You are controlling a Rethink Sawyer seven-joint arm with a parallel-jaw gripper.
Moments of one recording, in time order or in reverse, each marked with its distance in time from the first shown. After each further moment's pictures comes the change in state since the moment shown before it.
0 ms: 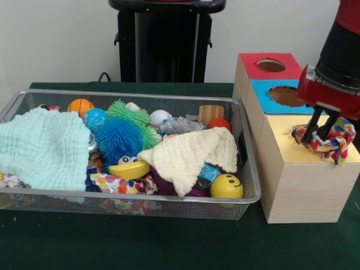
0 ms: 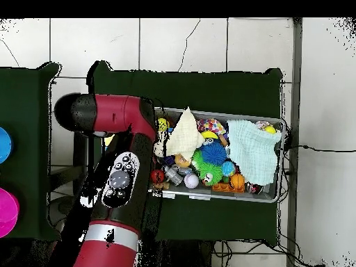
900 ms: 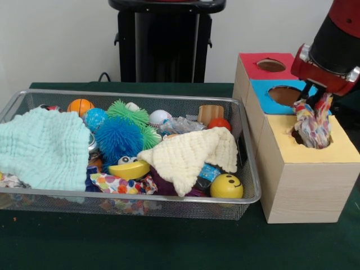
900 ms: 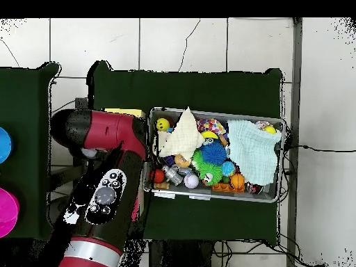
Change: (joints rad) arm 0.082 -0.014 -0.062 0.126 0.088 0.202 0.000
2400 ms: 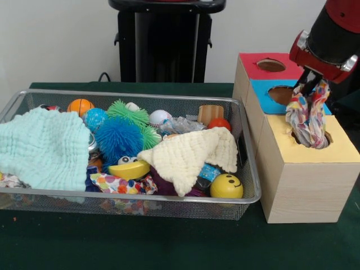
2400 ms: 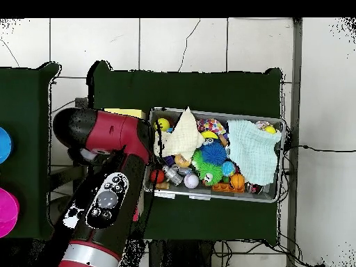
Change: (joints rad) arm 0.009 0.006 -0.042 0.029 0.072 0.120 0.000
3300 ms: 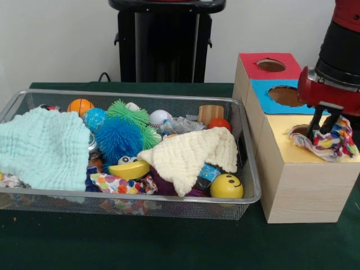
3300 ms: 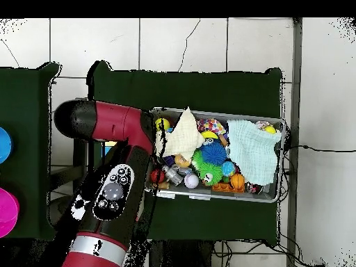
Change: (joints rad) arm -0.032 0.013 0.014 -0.068 0.007 -0.382 -0.217
